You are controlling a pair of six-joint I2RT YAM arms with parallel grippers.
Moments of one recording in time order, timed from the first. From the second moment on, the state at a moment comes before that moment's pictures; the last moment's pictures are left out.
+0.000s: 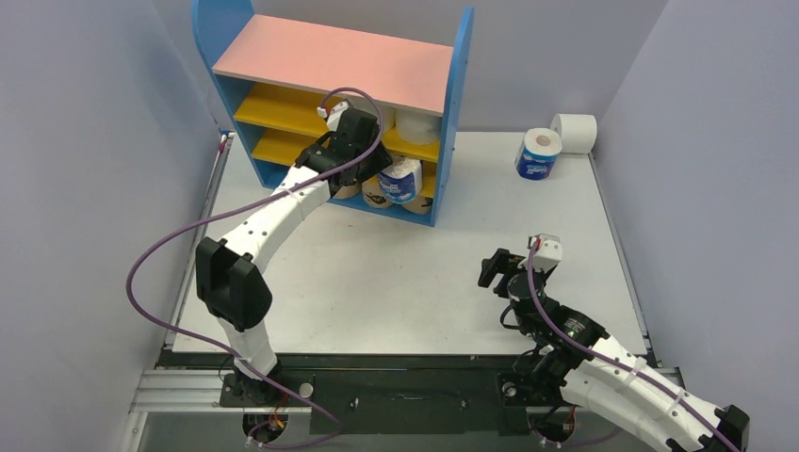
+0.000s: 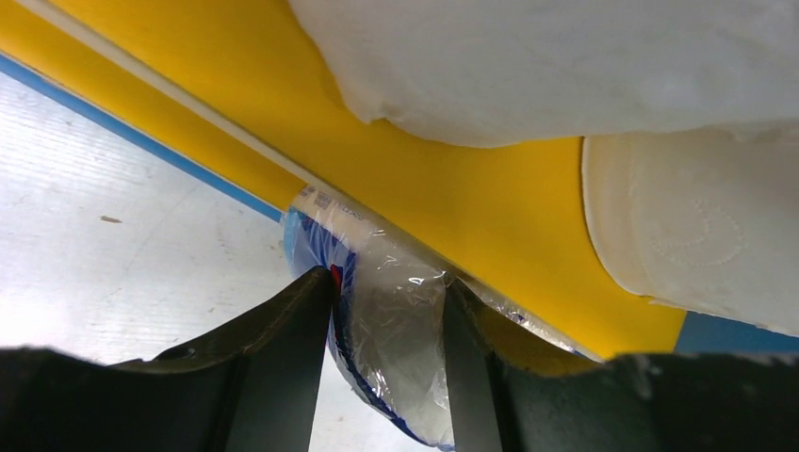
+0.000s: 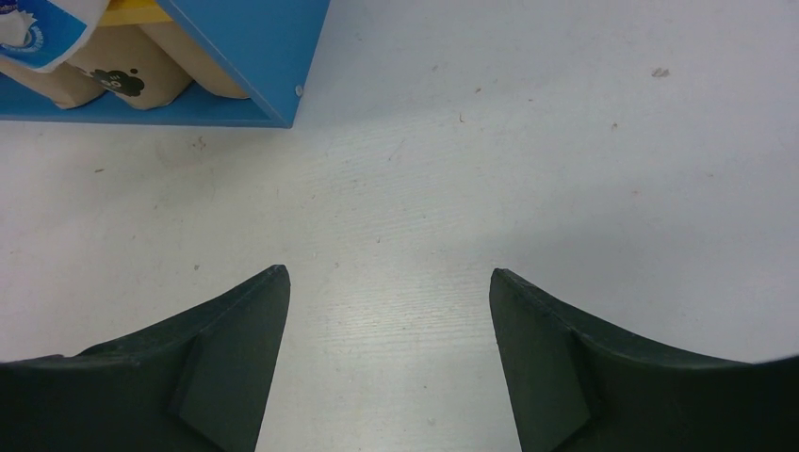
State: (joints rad) left arm -0.55 1.80 1.77 -0.65 -0.26 -0.94; right arm 0.79 0.58 0.44 -0.35 0.69 0.62
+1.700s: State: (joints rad) left arm -0.59 1.66 1.65 -0.43 -0.18 -0.96; right arm 0.79 0.58 0.44 -0.35 0.70 0.62
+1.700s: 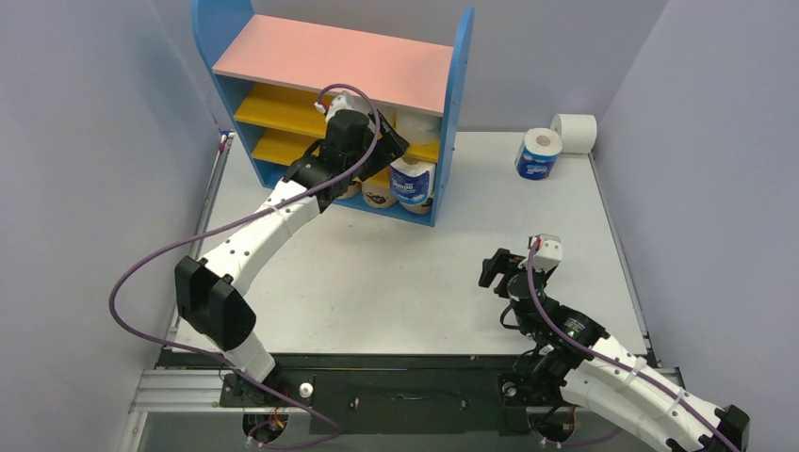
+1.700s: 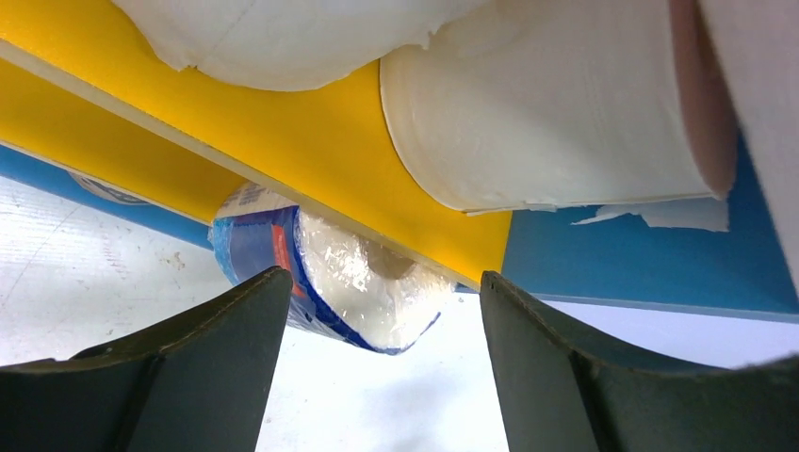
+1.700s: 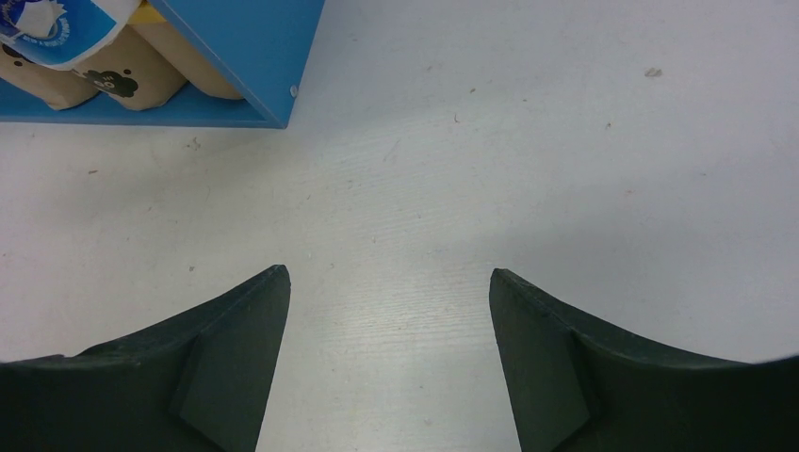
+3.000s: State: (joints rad) left arm -0.70 1.34 0.74 0.59 -0.15 -0.29; right arm 0.78 0.55 0.44 -0.37 0.71 0.61
